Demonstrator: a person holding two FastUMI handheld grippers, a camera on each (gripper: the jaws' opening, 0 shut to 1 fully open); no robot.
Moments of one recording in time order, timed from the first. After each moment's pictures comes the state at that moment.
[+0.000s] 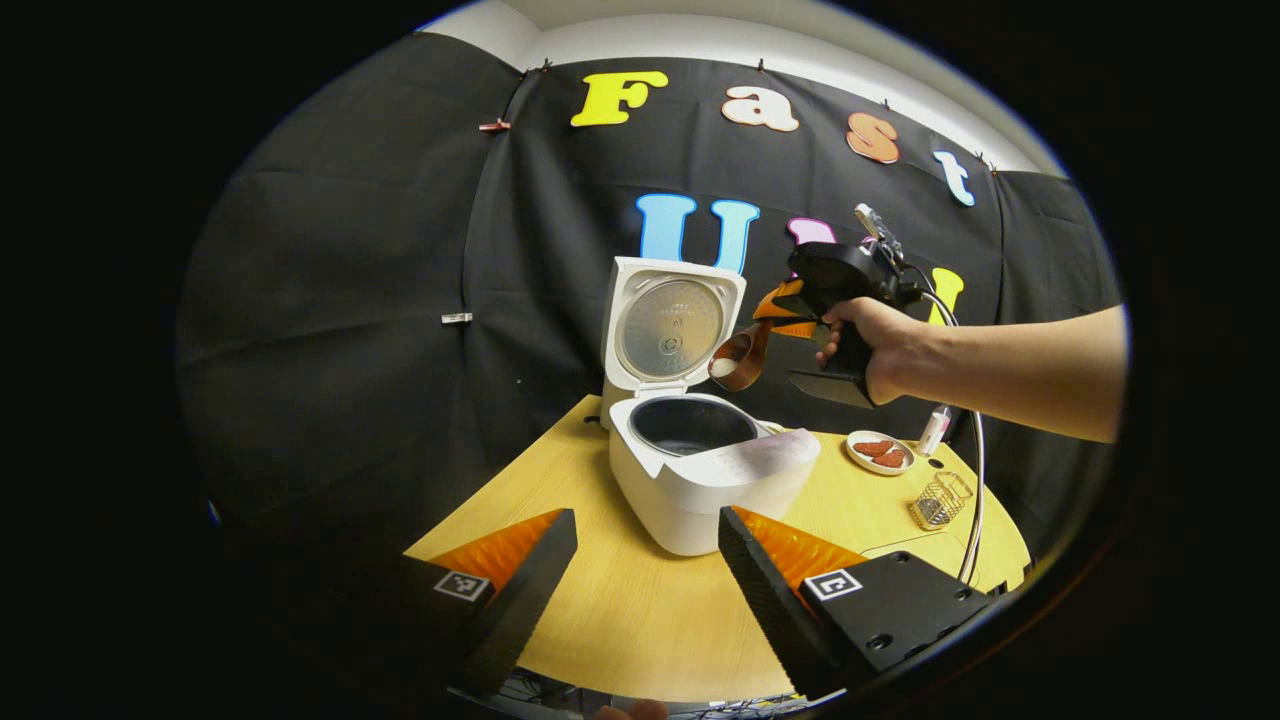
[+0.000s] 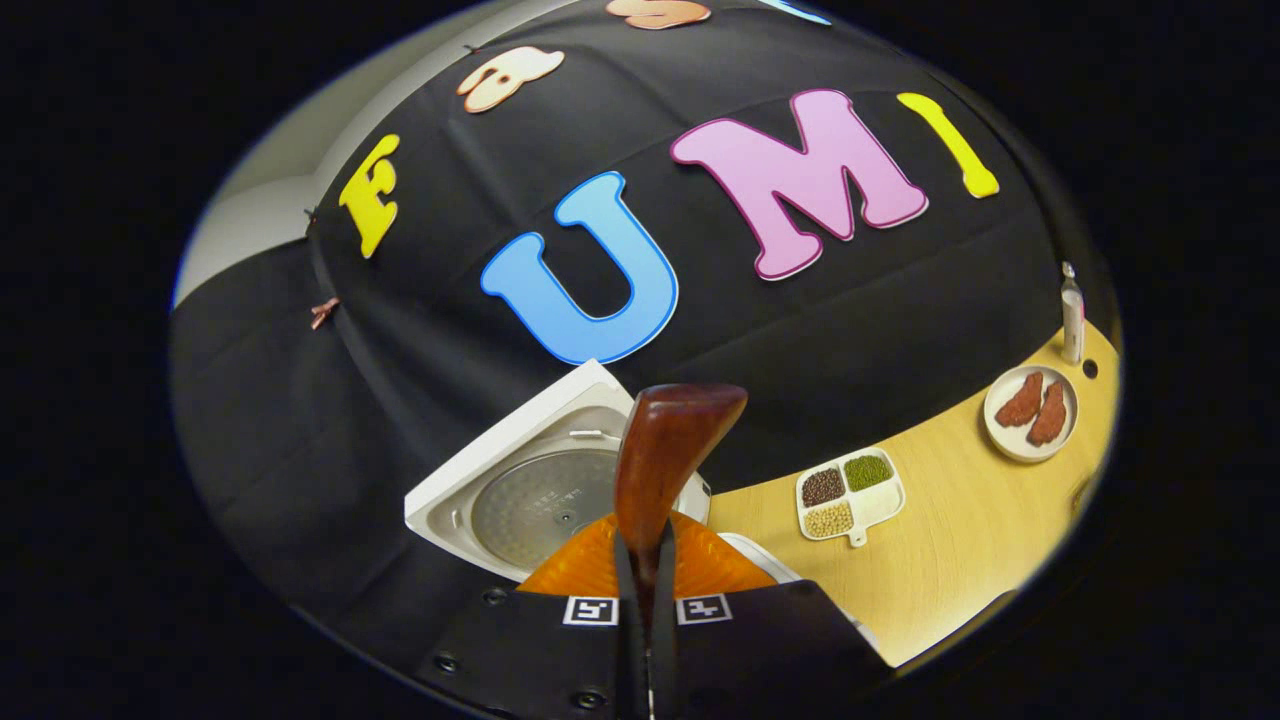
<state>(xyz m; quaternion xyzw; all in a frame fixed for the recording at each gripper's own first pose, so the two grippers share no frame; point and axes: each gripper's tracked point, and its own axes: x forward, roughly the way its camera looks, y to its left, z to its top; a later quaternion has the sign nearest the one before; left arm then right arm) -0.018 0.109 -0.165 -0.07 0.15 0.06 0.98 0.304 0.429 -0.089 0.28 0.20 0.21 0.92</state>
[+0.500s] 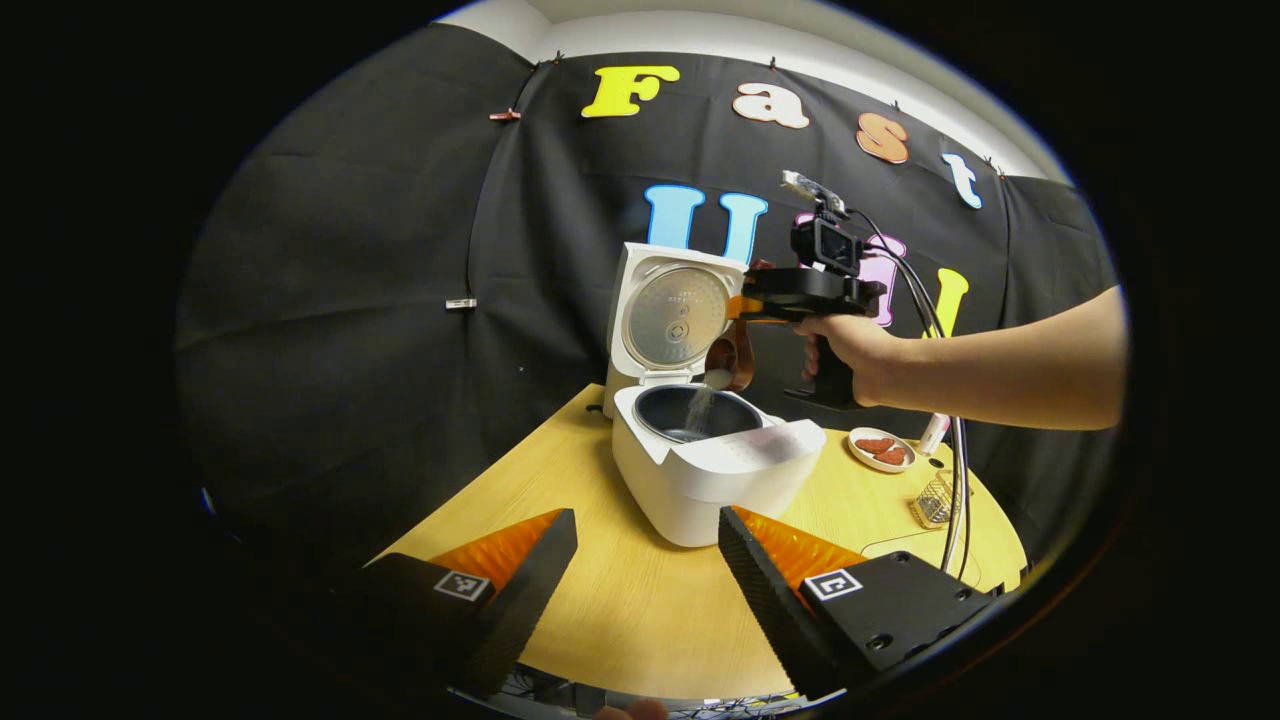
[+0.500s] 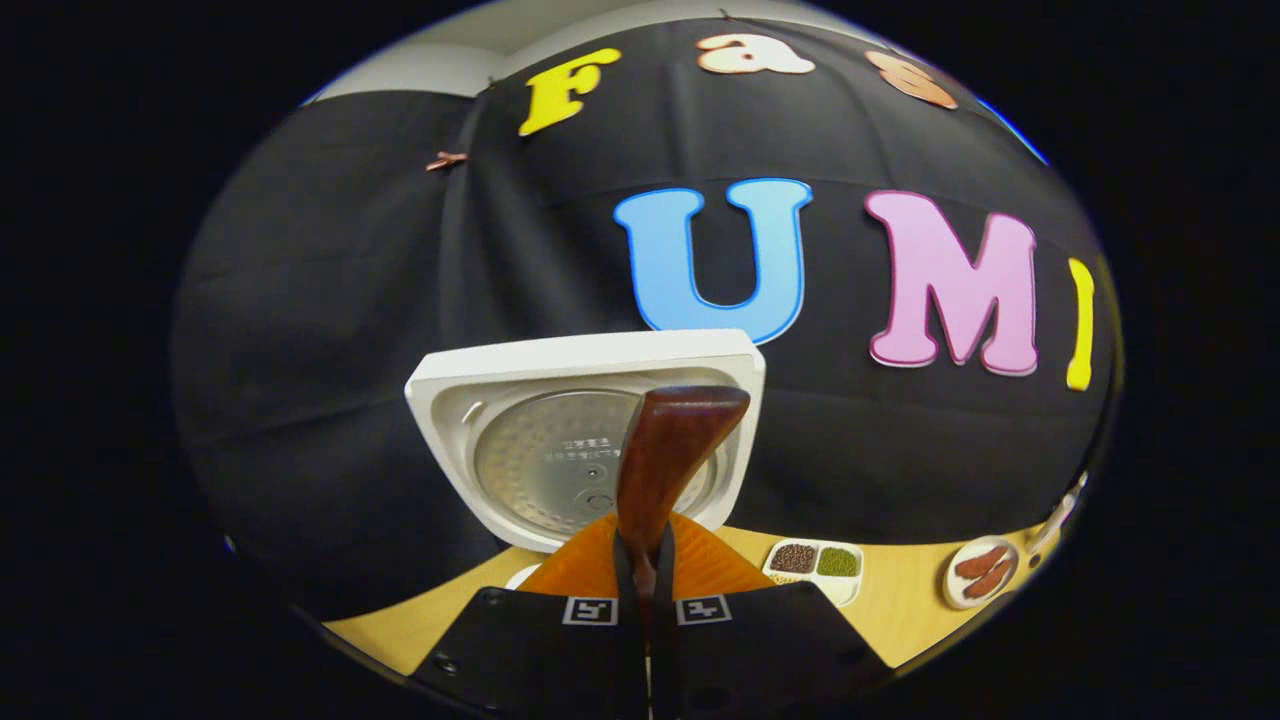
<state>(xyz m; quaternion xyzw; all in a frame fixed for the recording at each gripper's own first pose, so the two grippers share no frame) -0.020 0.110 -0.179 -0.08 0.16 0.06 0.98 0.281 0.487 -0.092 0.01 0.12 0.31 0.94</state>
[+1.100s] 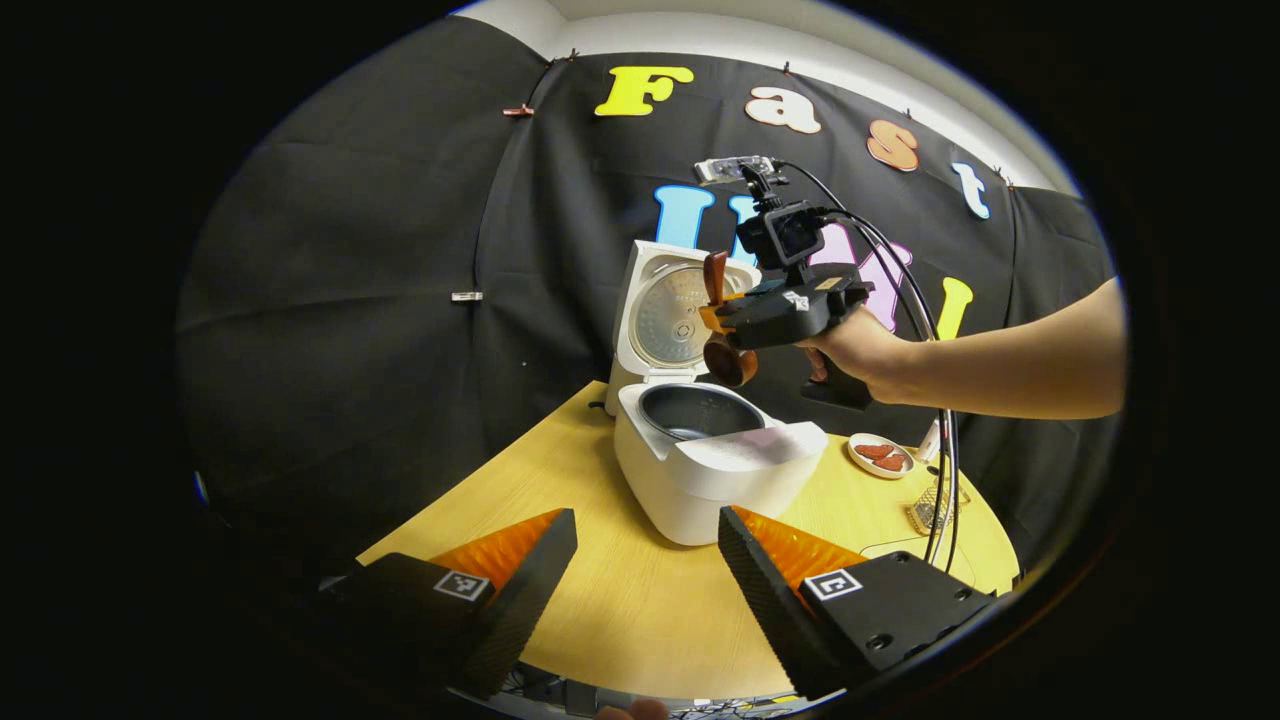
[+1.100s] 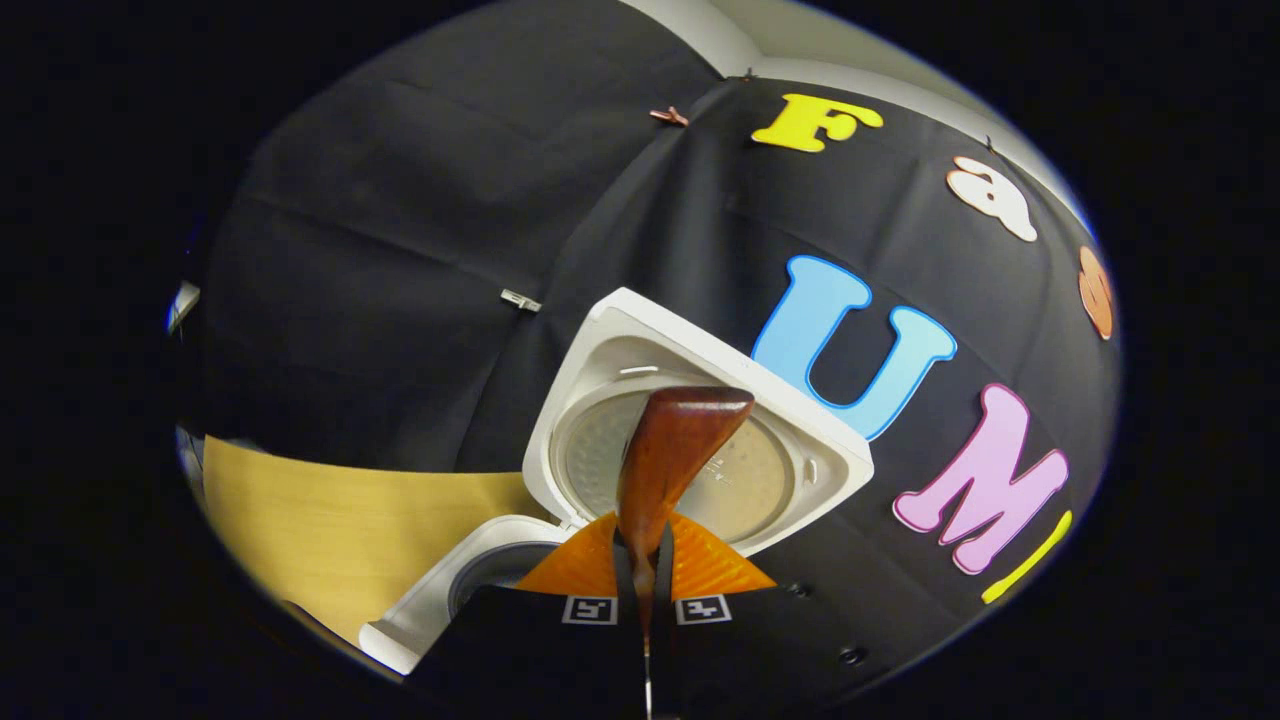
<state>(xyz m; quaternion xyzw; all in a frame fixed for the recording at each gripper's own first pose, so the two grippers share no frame) -0.026 0.115 -0.182 -0.10 0.16 0.07 0.98 0.237 0.530 -0.094 -0.26 0.00 0.39 0.89</state>
